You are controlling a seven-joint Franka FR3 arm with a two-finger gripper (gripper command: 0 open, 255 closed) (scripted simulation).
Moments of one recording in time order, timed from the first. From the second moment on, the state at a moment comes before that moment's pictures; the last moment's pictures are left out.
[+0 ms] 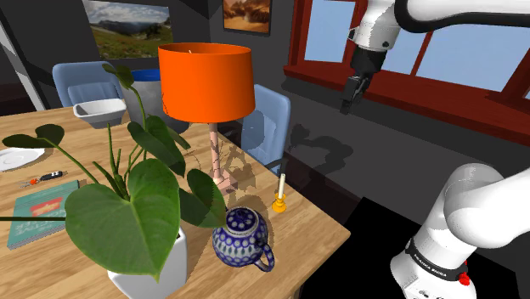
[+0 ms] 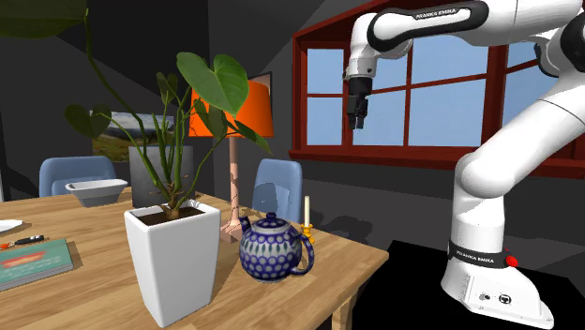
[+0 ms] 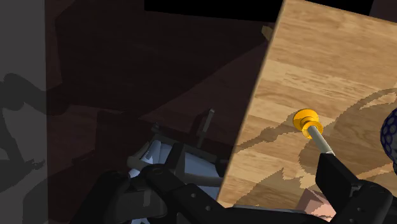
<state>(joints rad) 0.01 -0.74 0.01 -2.29 -0.05 1.64 -0.03</state>
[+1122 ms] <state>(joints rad) 0.06 -0.52 0.21 -2.50 0.05 2.12 0.24</state>
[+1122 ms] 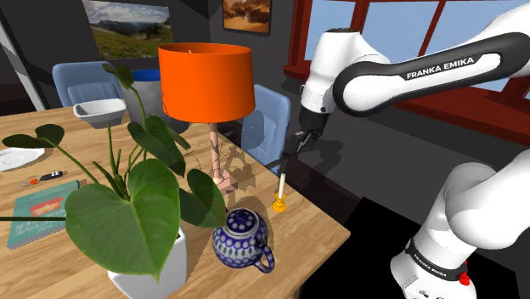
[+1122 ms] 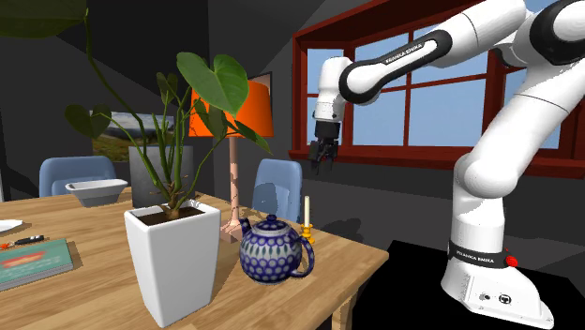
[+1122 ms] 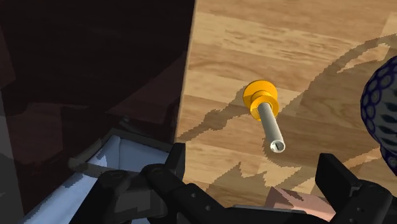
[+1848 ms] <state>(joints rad) 0.05 -0.31 0.29 -2.52 0.03 2.37 0.34</state>
